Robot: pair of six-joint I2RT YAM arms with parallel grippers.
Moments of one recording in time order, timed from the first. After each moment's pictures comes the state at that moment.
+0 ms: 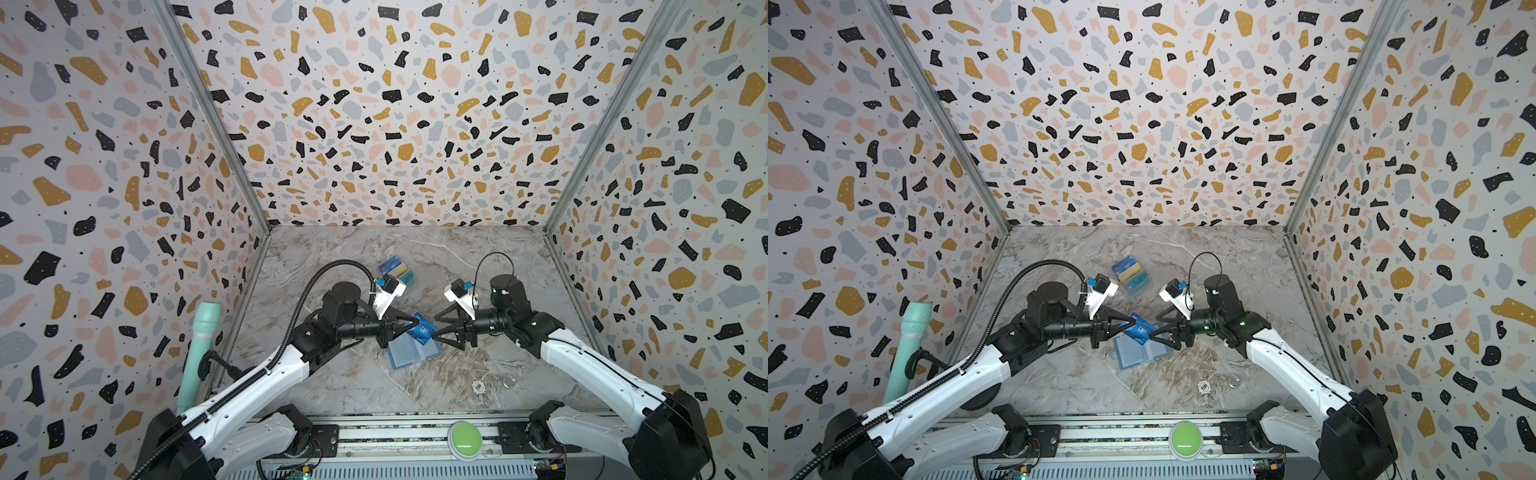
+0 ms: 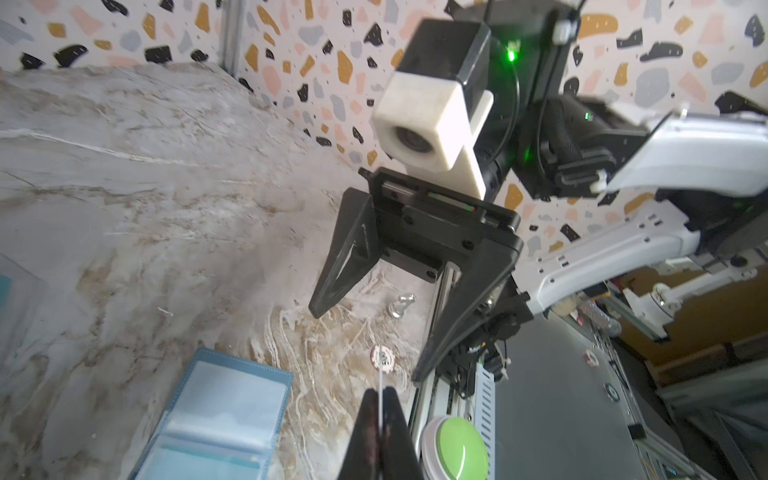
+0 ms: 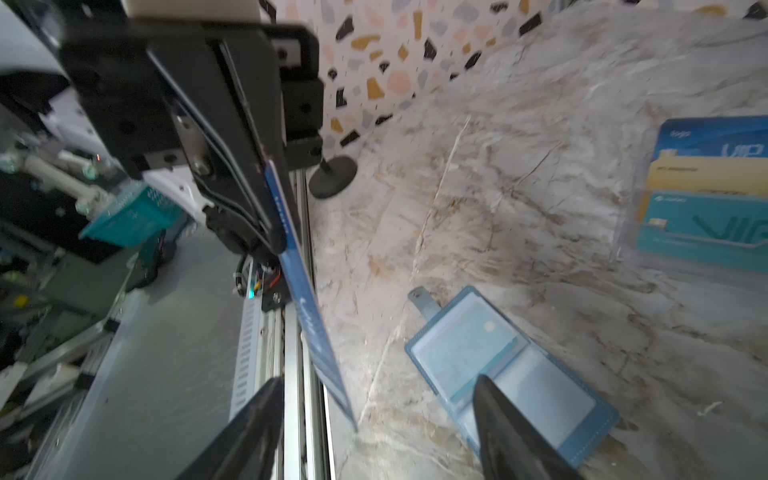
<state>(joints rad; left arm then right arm) -0.66 1.02 0.74 -0.02 0.65 -0.33 0.52 1.09 0.72 -0.16 -0.92 -0.02</state>
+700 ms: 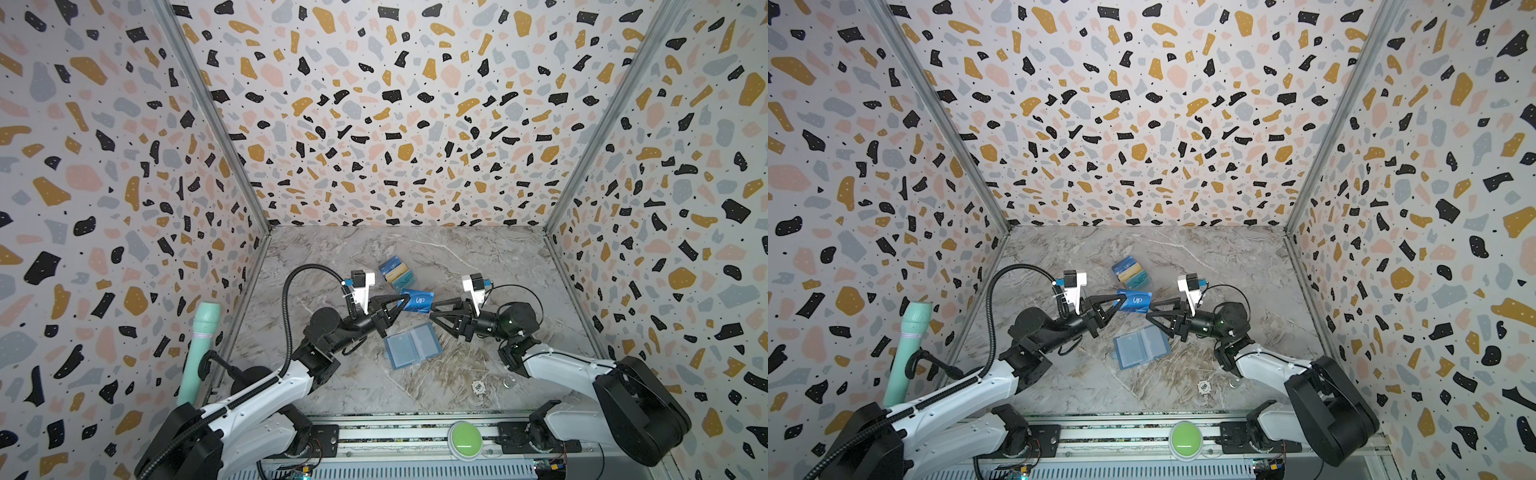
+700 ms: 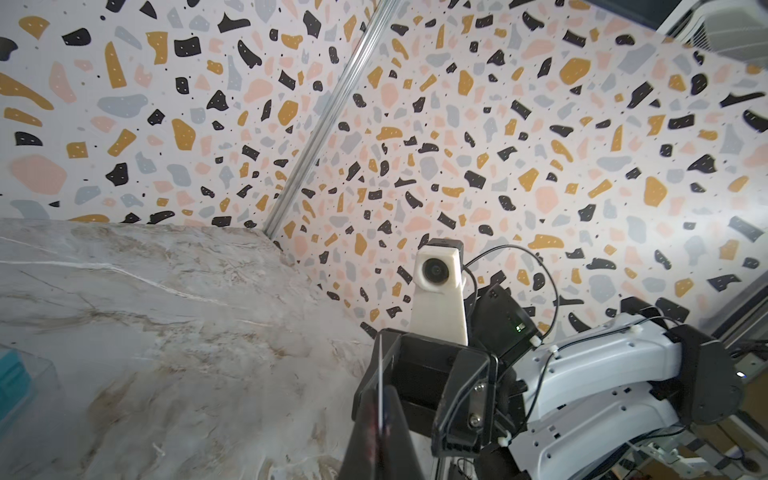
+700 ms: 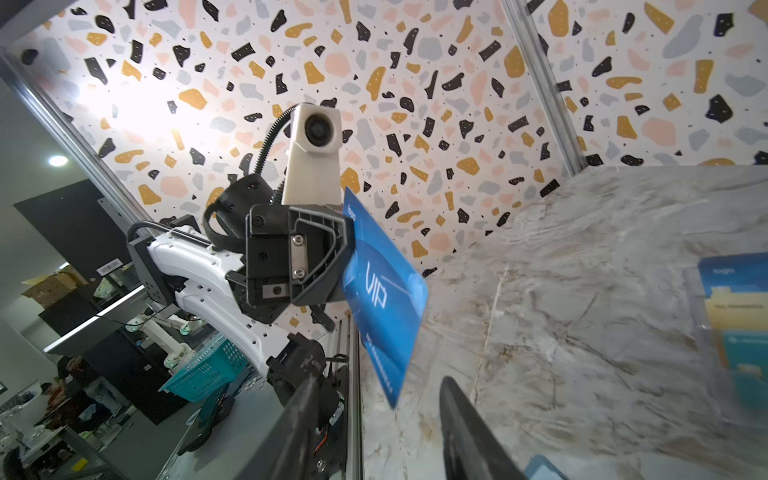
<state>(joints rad) -0.65 1.04 0.45 0.80 0.43 -0.70 0.56 1.32 0.43 1.19 -0.87 0.76</state>
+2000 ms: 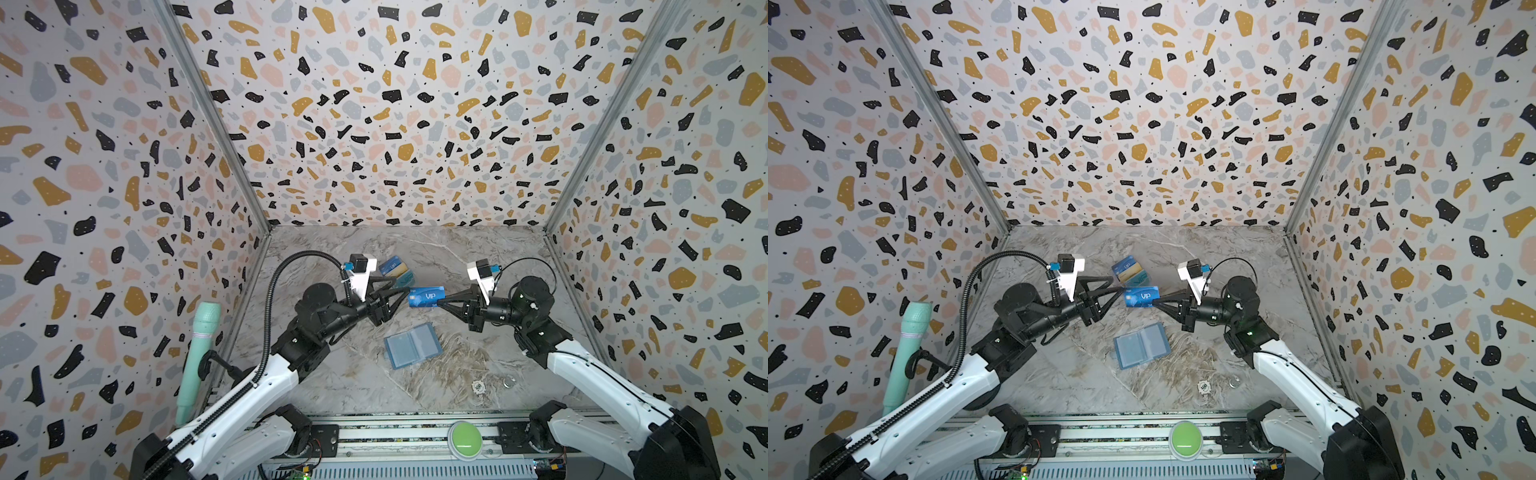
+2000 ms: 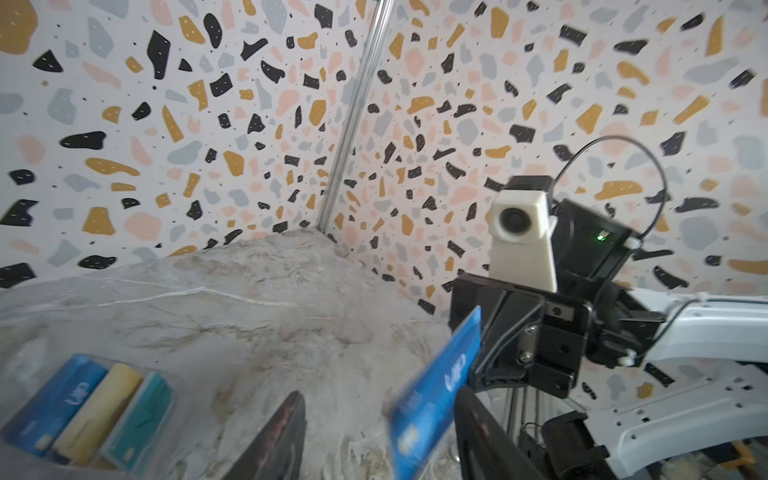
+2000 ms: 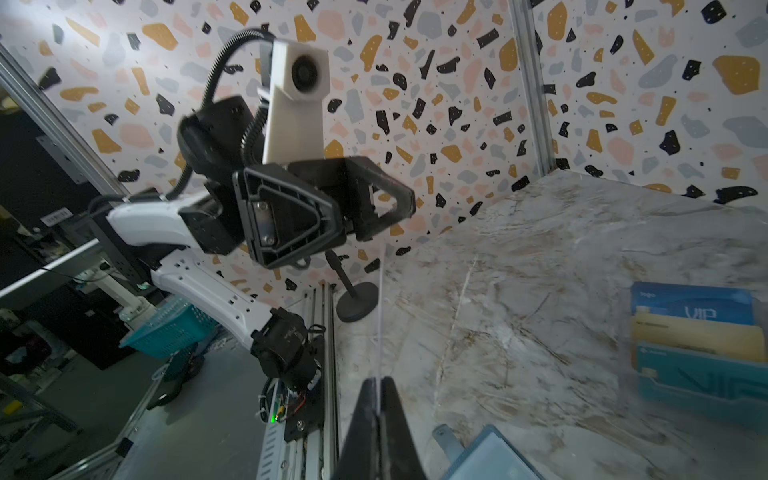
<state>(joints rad) -0.60 0.95 0.79 0.11 0.44 -0.29 0.48 1.02 0.68 0.26 -0.95 0.33</state>
